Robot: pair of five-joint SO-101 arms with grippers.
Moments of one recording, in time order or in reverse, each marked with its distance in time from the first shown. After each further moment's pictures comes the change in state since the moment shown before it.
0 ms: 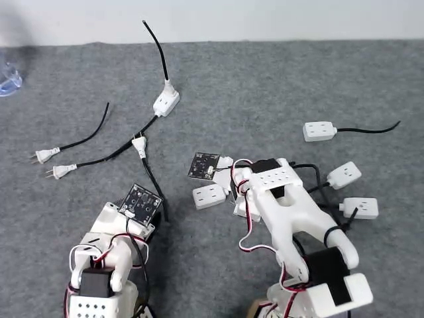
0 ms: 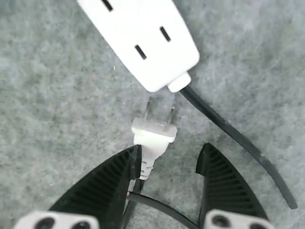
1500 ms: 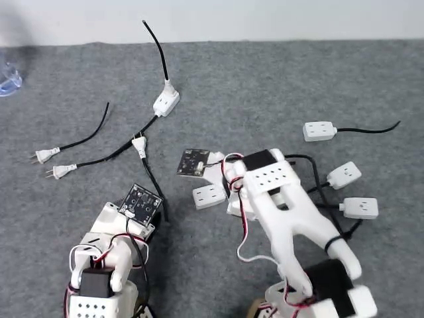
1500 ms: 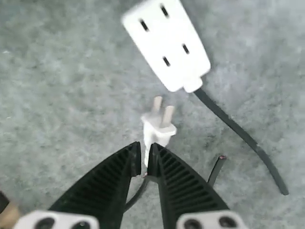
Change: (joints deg) left arm 0.0 0.0 0.0 0.0 0.0; right arm -2.8 -5.2 -6.5 13.1 -2.5
